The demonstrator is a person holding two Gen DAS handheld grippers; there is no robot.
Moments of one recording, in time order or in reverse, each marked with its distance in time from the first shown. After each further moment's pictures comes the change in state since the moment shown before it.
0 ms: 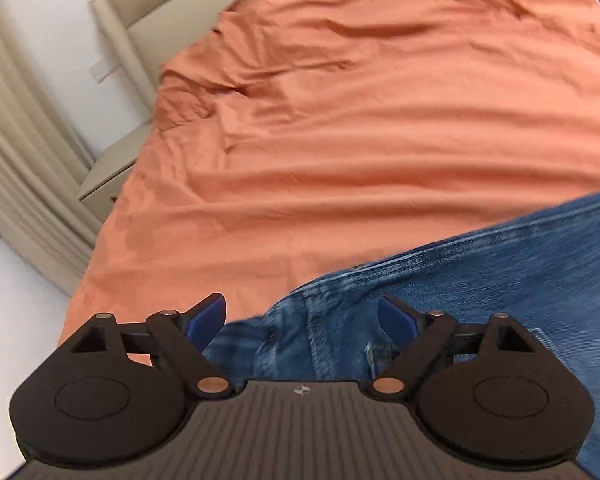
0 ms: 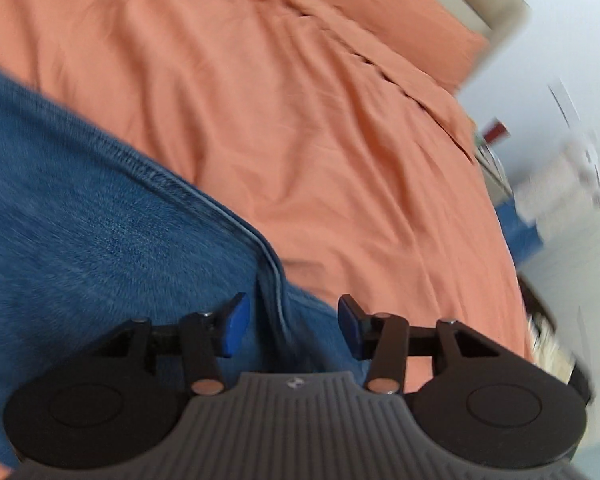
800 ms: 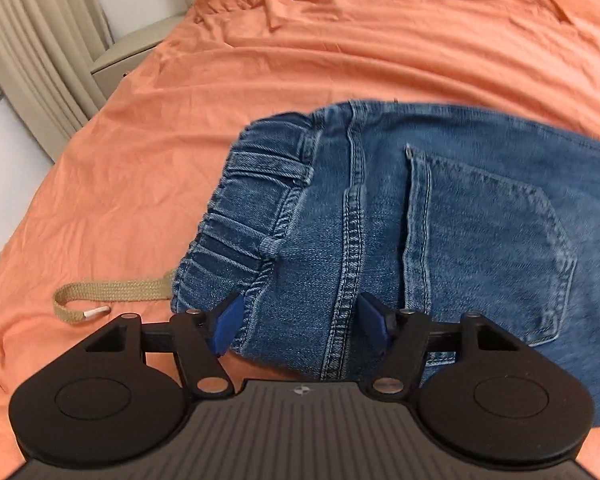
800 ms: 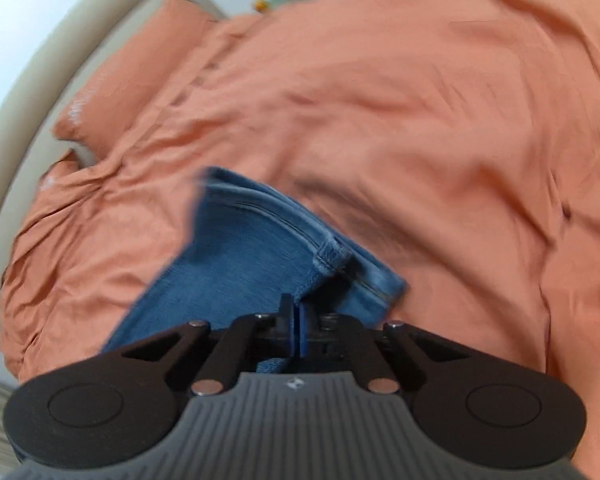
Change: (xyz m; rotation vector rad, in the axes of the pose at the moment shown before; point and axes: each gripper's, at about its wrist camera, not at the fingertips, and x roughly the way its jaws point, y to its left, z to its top) left arm -0.009 0.035 -0.099 -0.207 0.201 -0.076; right arm -0.025 -0.092 -0.163 1.249 -0.073 0.365
